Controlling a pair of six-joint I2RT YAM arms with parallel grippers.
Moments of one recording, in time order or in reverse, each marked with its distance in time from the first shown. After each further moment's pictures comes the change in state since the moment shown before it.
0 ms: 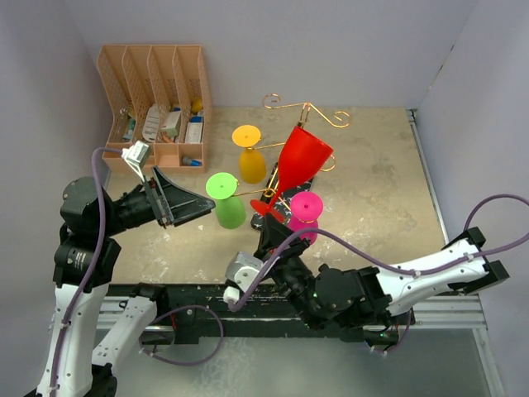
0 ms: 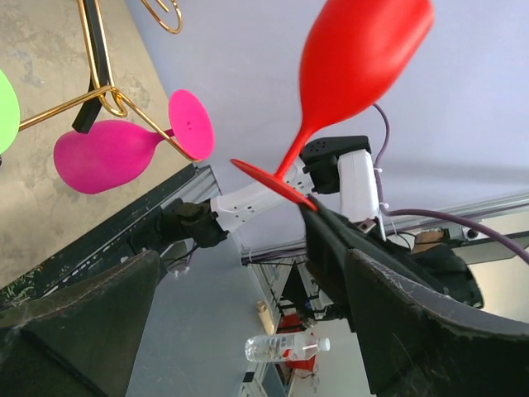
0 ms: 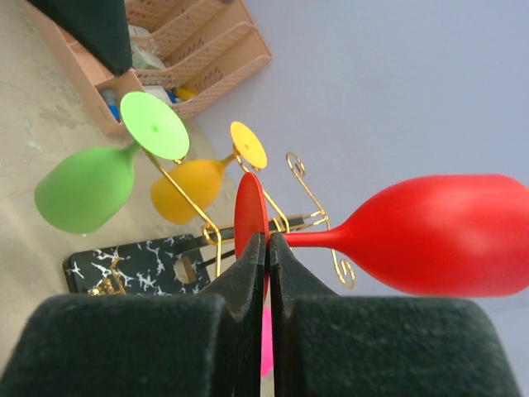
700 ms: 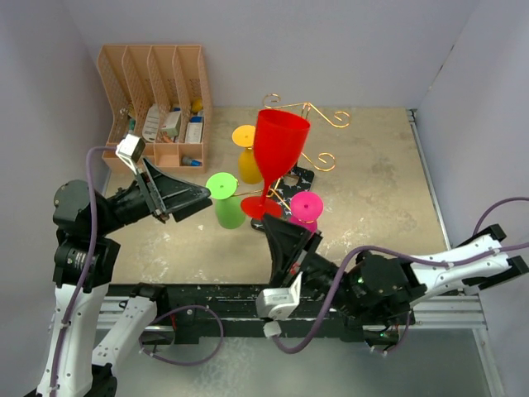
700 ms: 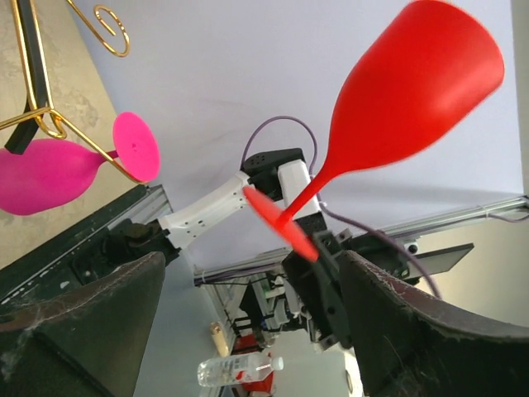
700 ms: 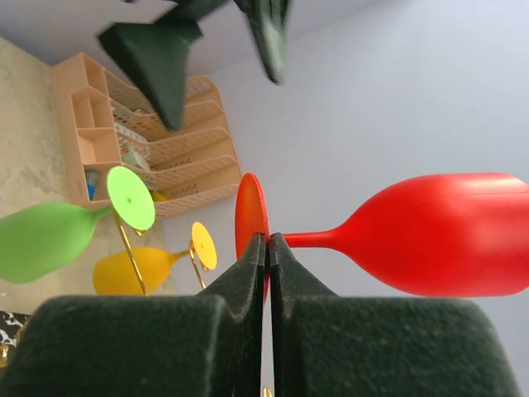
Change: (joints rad) left arm 0.000 -0.002 -0.004 0.159 -0.021 -0.224; right arm 0.004 -0.192 -0.023 -0.115 -0.438 -0.293
